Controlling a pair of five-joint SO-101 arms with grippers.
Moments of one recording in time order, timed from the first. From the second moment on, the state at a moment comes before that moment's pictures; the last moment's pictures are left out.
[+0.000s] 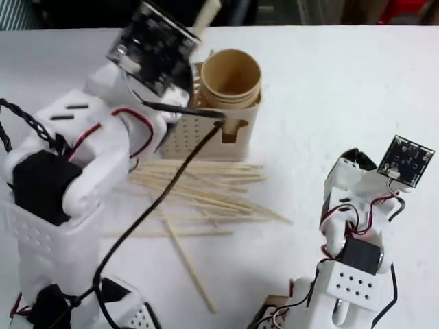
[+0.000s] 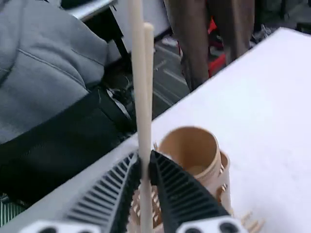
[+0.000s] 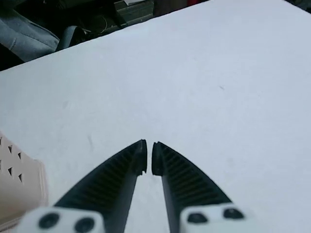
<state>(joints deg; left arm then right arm) 20.8 -23.3 -27.7 81.5 -17.2 17.3 -70.7 66.9 38.0 -4.7</state>
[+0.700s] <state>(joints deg) 12.7 -23.3 9.7 33.0 -2.6 17.3 -70.7 68.3 35.0 -4.7</state>
